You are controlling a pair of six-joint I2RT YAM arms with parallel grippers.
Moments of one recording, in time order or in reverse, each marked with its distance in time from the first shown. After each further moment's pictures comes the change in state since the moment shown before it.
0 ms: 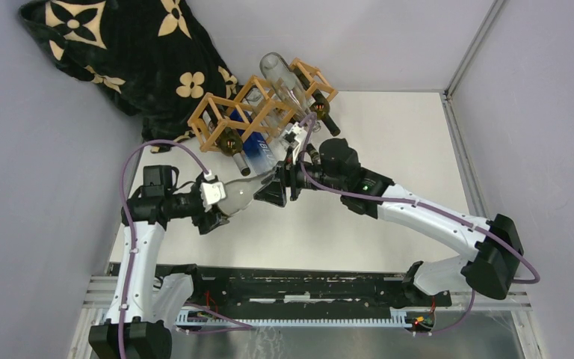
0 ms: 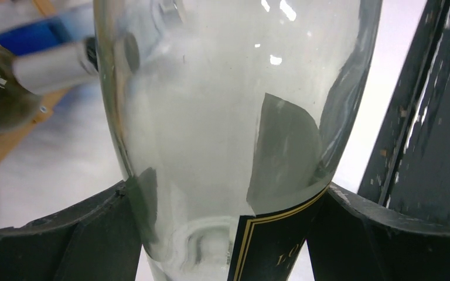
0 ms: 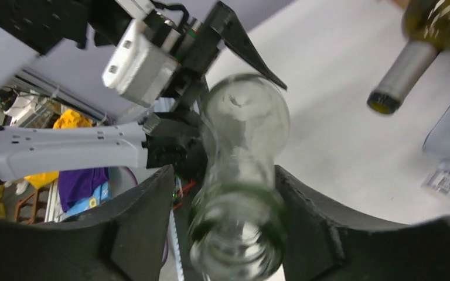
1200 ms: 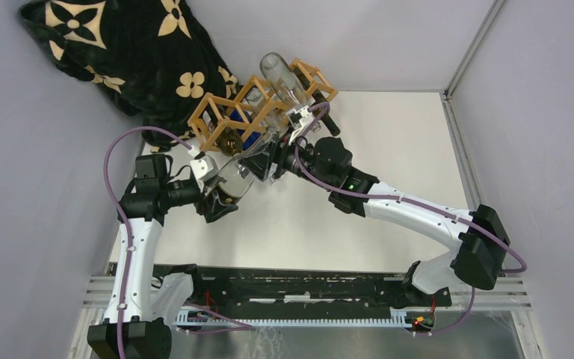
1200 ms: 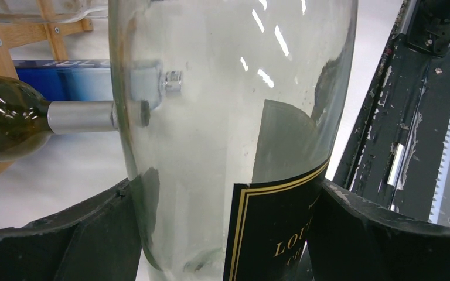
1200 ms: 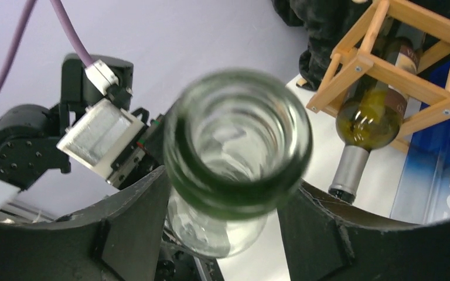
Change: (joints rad) left arm -0.002 0.021 0.084 0.175 0.207 -0.477; right arm 0.038 0.068 0.030 0.320 0.363 0.109
